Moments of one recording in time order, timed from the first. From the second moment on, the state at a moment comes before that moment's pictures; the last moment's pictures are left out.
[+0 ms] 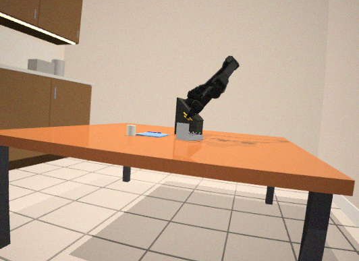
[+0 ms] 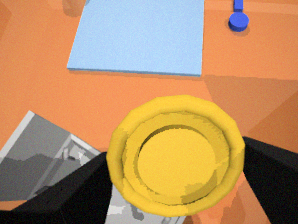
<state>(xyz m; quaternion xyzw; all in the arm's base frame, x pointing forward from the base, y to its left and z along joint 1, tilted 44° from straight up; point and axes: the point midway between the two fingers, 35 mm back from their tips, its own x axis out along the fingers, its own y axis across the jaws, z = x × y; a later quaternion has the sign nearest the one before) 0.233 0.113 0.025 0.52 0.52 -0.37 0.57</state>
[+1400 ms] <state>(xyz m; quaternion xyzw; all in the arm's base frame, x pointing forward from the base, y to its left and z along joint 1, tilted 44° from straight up) 0.238 0.165 0.027 0.39 0.20 -0.16 0.88</state>
